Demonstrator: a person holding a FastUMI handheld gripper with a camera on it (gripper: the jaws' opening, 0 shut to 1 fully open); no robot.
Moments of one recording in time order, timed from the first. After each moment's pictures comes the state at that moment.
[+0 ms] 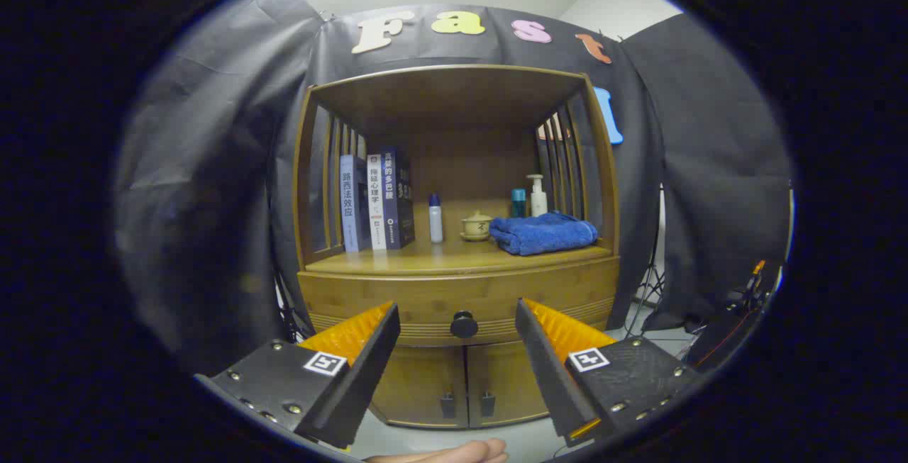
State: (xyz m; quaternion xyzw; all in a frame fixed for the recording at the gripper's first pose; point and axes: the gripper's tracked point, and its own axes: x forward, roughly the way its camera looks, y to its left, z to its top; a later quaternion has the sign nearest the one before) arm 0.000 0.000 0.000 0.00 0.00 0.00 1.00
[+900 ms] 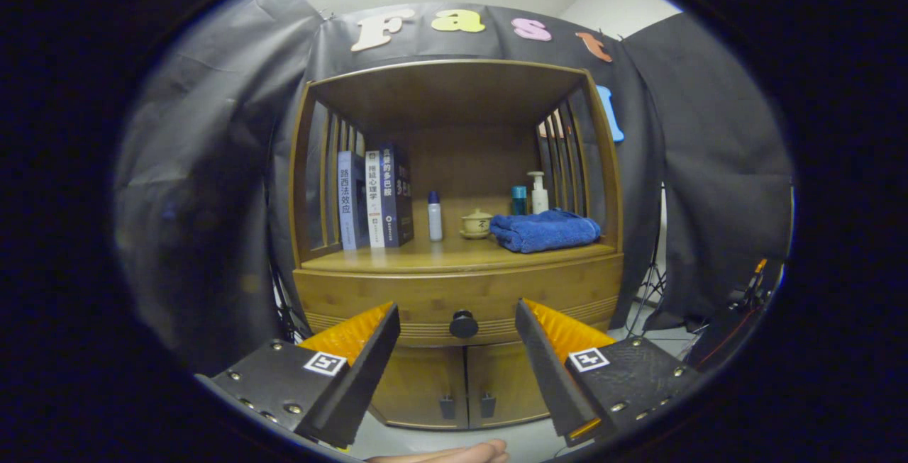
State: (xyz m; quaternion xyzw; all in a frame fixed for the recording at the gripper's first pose) arm 0.018 -0.002 -0.008 0.00 0.00 0.00 1.00
